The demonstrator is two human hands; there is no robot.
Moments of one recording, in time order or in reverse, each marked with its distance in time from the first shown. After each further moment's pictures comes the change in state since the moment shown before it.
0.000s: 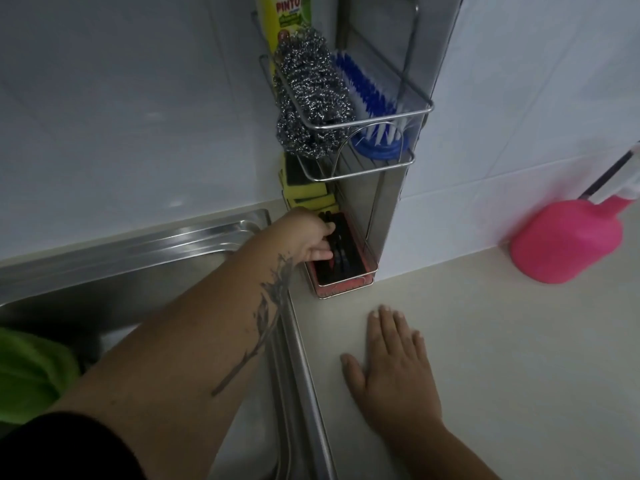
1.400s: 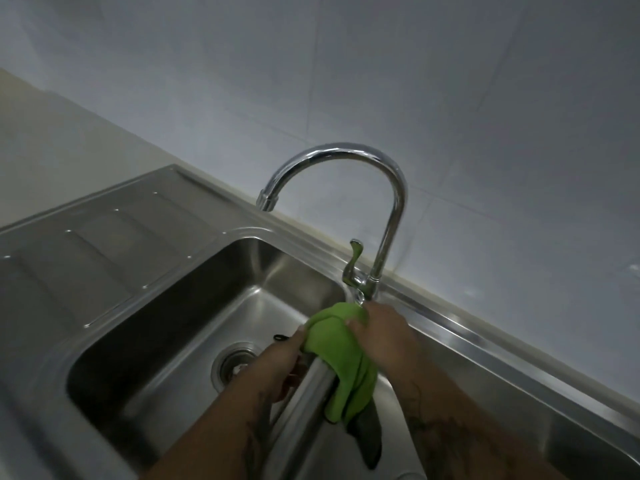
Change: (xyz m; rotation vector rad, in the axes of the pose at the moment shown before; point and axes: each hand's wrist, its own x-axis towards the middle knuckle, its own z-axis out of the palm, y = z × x) left_hand -0.089 -0.321 -0.524 -0.781 0.521 -0.198; right_hand 0.098 -0.559 0.154 0.026 -0.411 -0.670
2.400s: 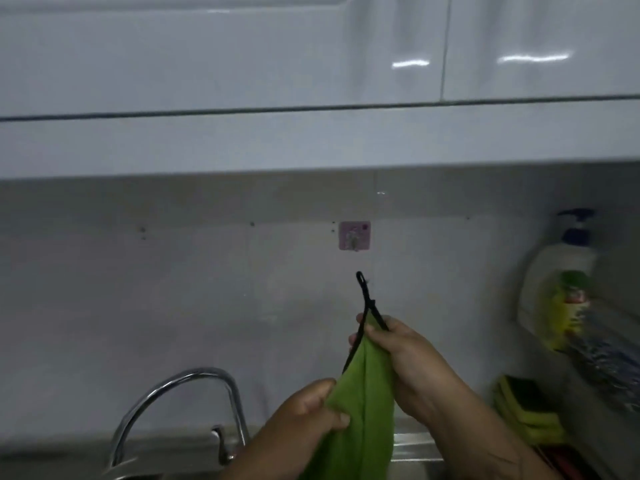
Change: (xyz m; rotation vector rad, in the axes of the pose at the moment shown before) left_hand -0.299 0.119 0.146 0.492 -0.822 0.714; right_hand -0.214 -0.014 -0.294 1.548 0.497 -0.004
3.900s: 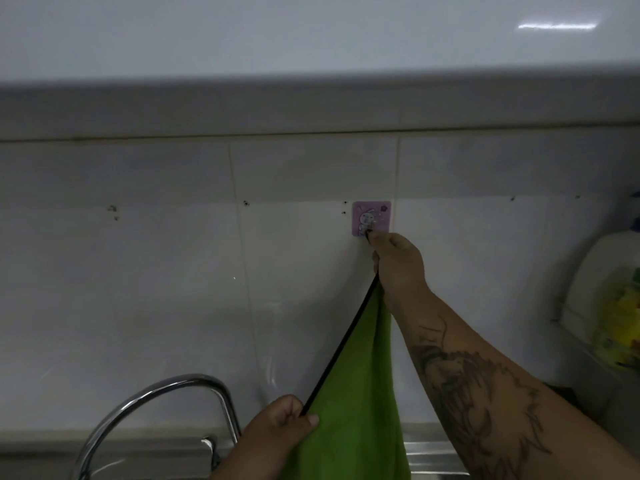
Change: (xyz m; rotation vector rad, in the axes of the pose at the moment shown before) left_hand 0.085 -0.094 -0.080 0.276 0.275 0.054; right_hand 0.168 -0.033 0.009 -0.199 0.308 -0.431
